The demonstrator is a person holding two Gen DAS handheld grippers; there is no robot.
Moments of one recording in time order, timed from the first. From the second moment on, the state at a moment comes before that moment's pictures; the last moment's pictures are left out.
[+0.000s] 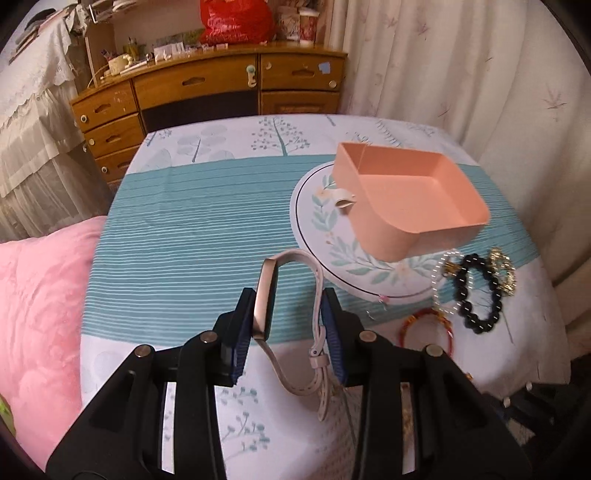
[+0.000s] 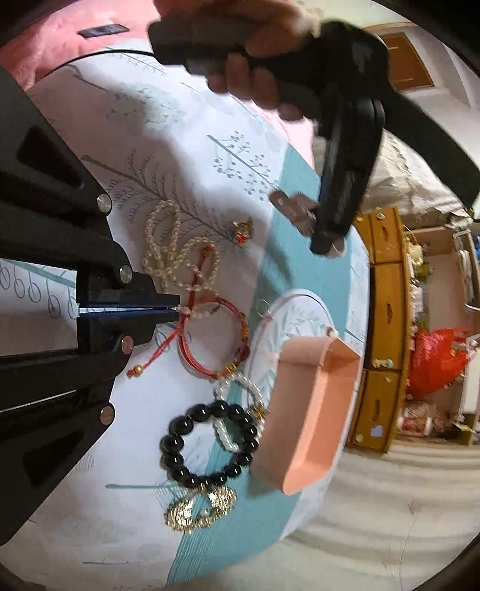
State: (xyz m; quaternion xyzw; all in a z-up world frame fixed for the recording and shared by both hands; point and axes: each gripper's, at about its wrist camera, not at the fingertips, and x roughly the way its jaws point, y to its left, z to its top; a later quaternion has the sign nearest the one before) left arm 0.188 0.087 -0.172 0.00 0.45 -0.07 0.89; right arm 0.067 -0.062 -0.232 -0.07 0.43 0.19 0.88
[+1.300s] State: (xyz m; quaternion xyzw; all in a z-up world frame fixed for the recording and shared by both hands) left arm 0.293 -0.038 -0.096 -0.06 0.49 -0.08 0.86; right arm 0.280 -0.232 -0.097 0.07 0.38 0.20 0.90
